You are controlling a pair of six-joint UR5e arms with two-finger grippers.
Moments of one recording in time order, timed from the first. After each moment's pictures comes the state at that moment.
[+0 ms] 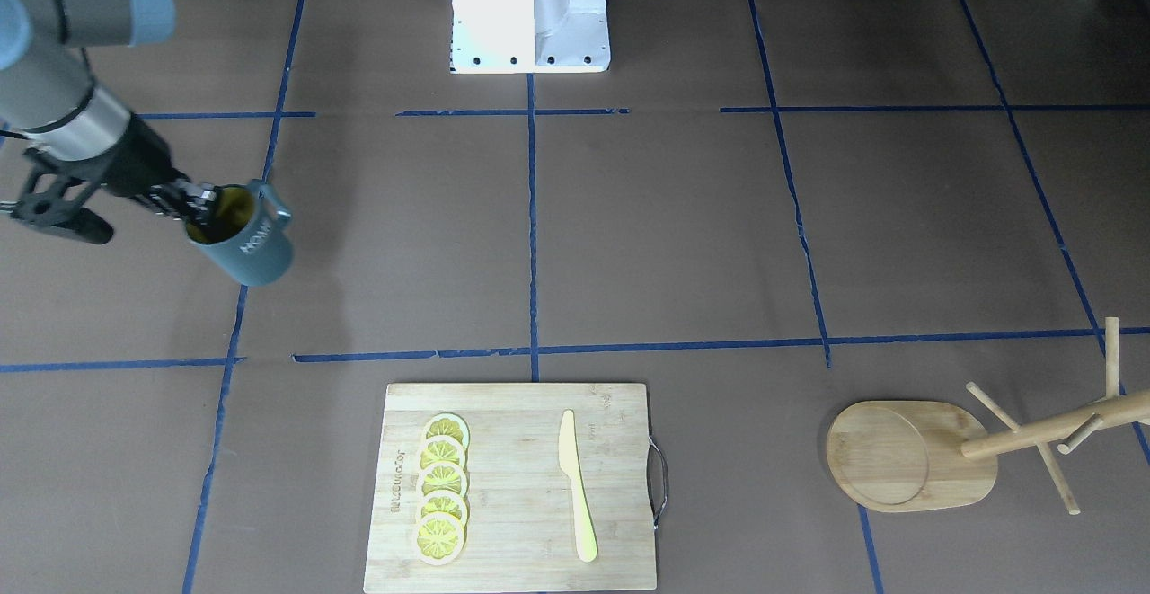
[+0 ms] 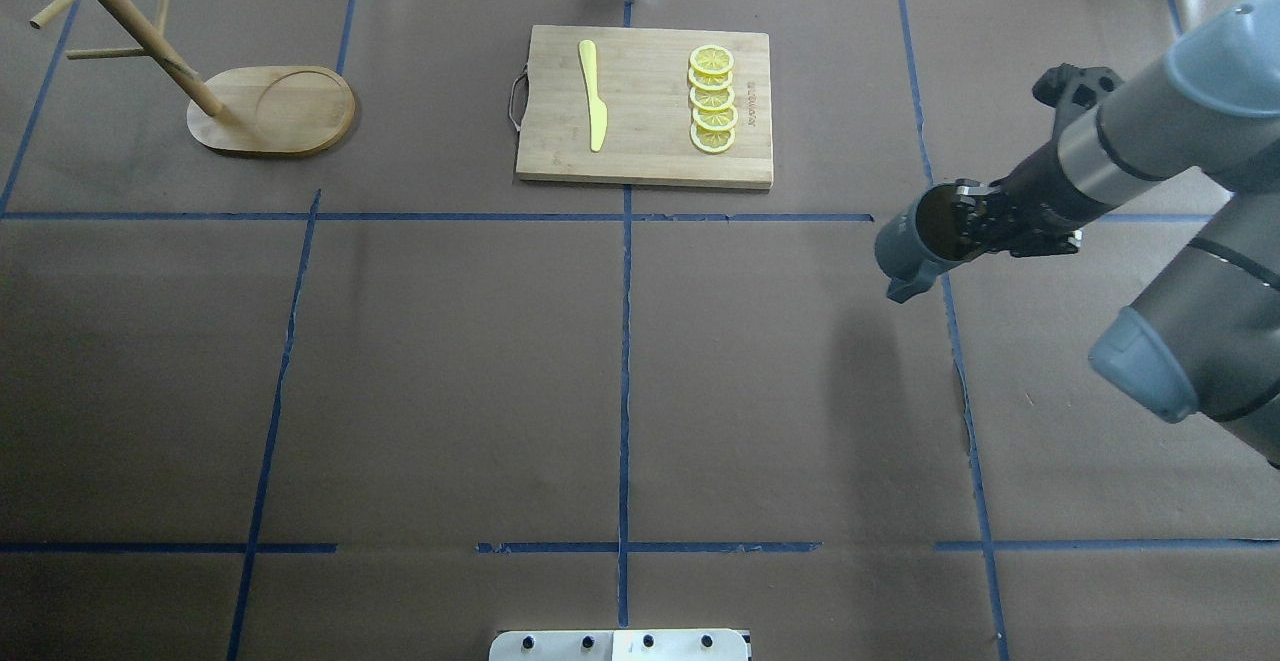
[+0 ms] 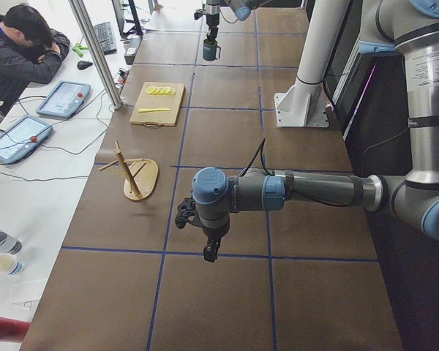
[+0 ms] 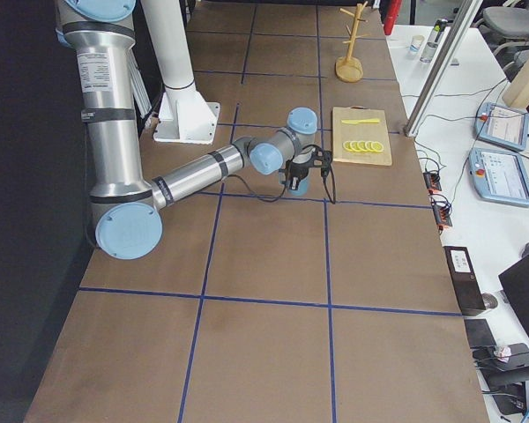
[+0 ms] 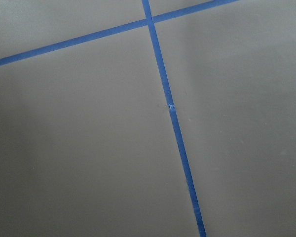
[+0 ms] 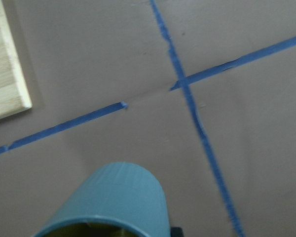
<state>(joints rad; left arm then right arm) -1.57 -1.38 -1.83 -1.46 -2.32 0.29 0.87 -1.31 1.91 -1.43 2.17 1.36</state>
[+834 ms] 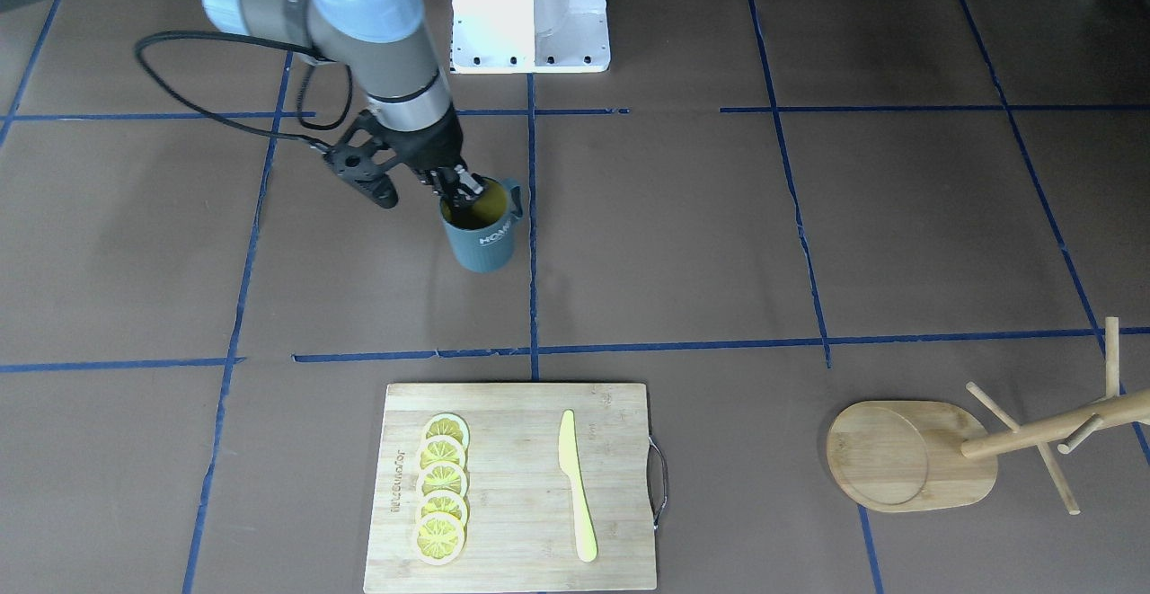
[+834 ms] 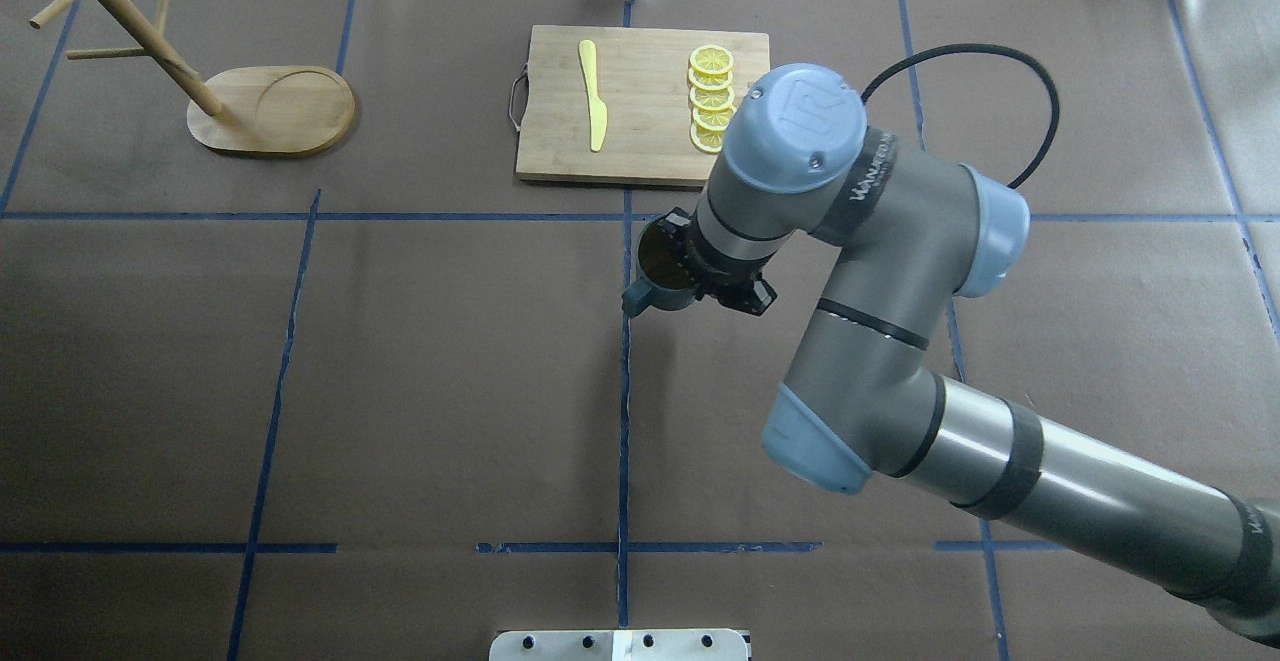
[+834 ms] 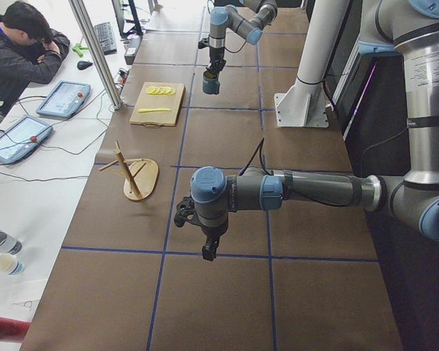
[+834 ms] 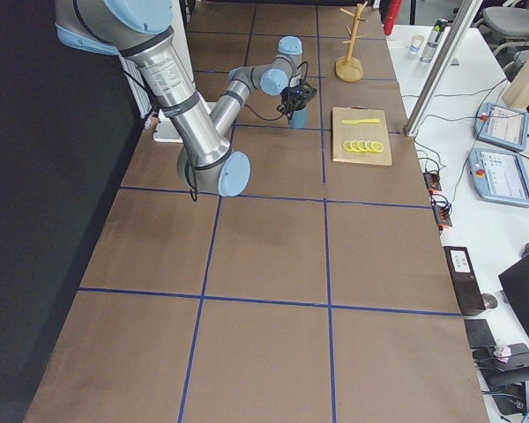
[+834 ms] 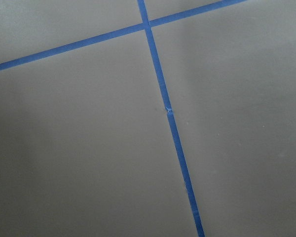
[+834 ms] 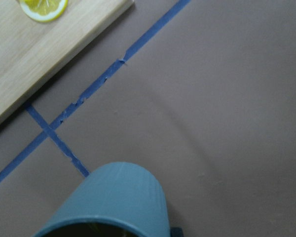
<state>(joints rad) -1.57 -1.38 -1.82 -1.46 -2.32 0.29 0.57 -0.86 1.70 -1.62 1.93 1.94</state>
